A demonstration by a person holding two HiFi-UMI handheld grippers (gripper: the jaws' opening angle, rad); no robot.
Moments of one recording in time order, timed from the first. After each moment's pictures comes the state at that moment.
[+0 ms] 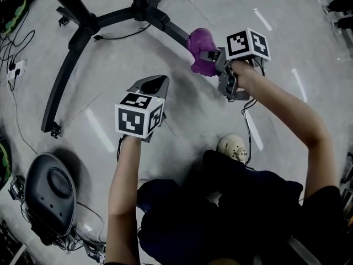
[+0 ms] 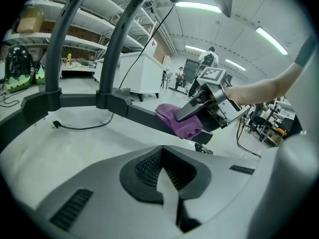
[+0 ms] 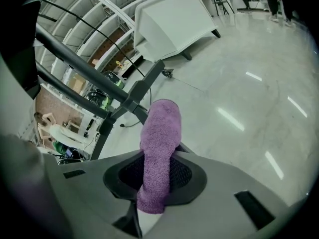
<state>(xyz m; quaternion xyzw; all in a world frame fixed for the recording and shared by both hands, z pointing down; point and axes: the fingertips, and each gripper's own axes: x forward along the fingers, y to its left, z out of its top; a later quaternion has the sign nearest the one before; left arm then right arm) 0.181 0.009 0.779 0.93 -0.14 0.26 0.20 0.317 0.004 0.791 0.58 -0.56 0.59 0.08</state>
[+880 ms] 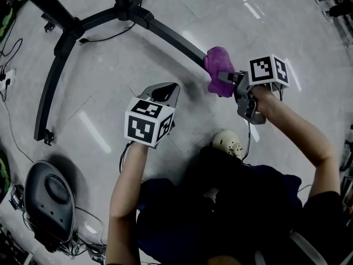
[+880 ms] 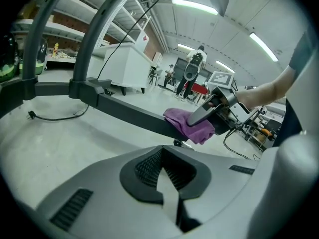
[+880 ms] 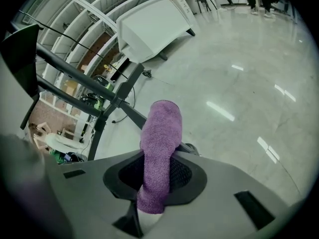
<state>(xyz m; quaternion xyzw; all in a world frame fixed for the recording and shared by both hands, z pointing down) 0.224 0.071 0.788 0.94 -0.07 0.26 0.22 0.351 0.119 0.788 0.59 -0.50 0.63 0.06</state>
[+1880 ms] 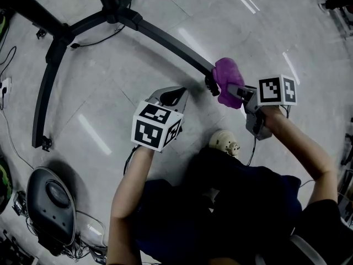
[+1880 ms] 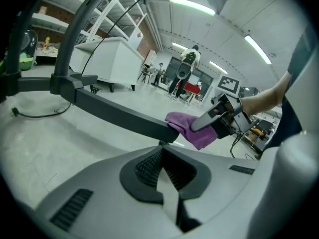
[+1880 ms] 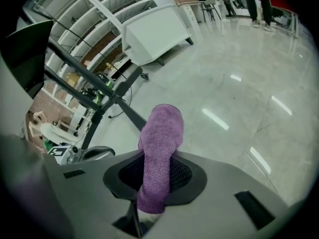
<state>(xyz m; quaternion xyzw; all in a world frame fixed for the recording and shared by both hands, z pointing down) 0.259 0.109 0.786 0.94 -0.02 0.25 0.23 0.374 0.179 0.785 0.62 -0.51 0.59 0.09</state>
